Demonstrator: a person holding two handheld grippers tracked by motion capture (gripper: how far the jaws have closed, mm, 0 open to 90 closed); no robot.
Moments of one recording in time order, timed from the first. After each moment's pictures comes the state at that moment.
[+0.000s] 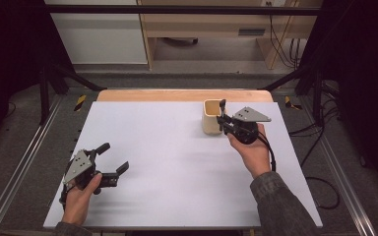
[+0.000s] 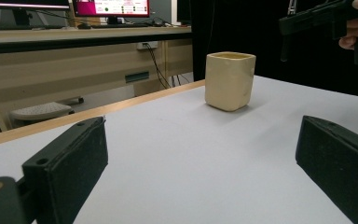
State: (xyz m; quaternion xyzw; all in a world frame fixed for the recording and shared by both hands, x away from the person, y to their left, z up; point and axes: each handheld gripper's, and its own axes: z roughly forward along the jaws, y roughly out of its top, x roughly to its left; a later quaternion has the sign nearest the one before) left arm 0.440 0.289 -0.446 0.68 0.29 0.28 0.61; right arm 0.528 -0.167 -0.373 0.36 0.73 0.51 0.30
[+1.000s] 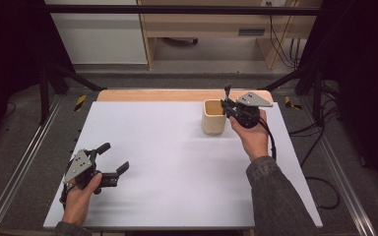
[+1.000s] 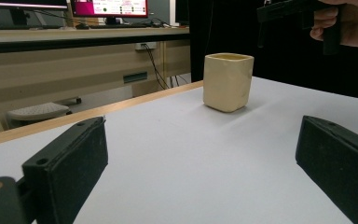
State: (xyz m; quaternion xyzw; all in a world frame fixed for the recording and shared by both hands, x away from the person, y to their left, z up) left arm 0.440 0.289 -0.447 0.68 0.29 0.27 0.62; right arm 0.568 -0.174 -0.361 0.38 0.70 0.52 0.33
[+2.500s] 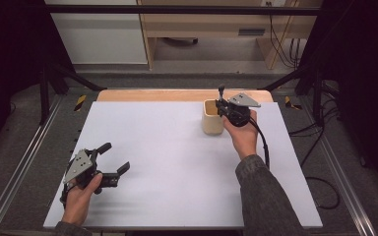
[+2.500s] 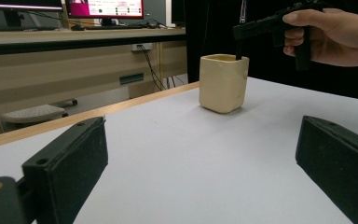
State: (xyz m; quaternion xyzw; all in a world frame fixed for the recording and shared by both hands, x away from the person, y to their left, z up) left arm 0.440 0.287 -0.445 0.68 0.28 0.27 0.62; right arm 0.593 -0.159 -0.388 0.39 0.69 0.51 0.34
